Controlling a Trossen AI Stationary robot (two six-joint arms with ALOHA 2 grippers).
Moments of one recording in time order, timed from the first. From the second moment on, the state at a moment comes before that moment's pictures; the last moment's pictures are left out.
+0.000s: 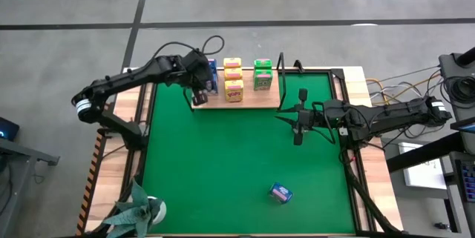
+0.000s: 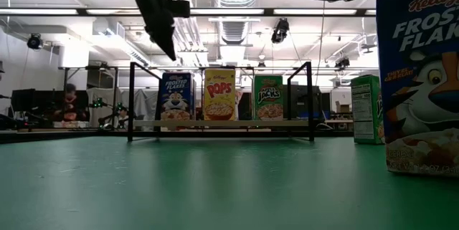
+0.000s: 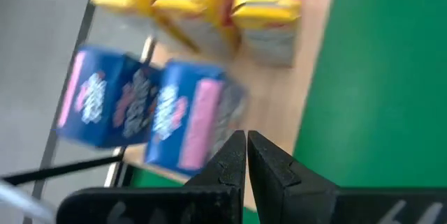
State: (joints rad) left arm 0.49 1.45 1.35 -0.93 -0.13 0.29; right arm 0.04 0.91 0.61 0.16 0.21 -0.43
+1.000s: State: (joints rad) left arm 0.00 1.31 1.25 -0.60 -0.04 0.26; right arm 0.00 0.91 0.90 -0.69 0.34 0.05
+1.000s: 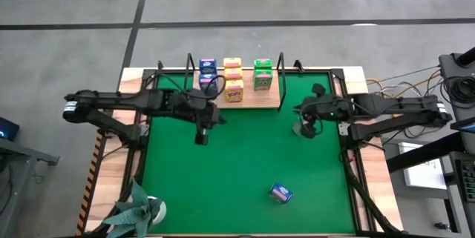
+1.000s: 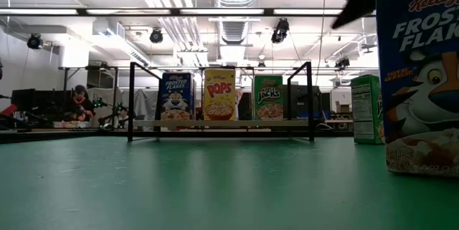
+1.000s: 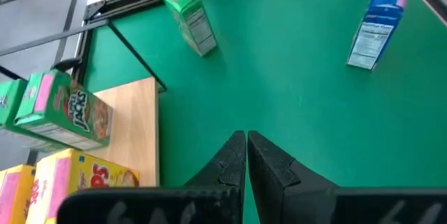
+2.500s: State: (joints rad) left arm 0.00 1.30 1.24 -0.55 -0.04 0.28; right arm -0.13 1.21 0.93 -1.13 0.23 -0.16
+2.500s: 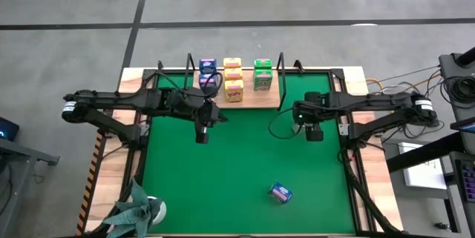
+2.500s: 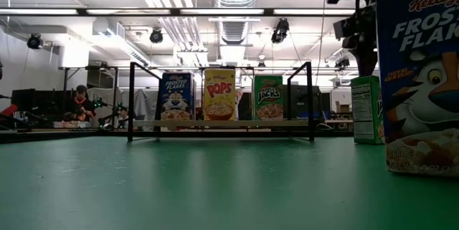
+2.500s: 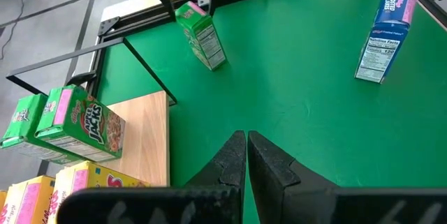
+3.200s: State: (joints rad) left arm 0.00 1.30 1.24 -0.56 -0.04 0.28; right arm -0.14 1.23 0.94 -1.14 0.17 -0.14
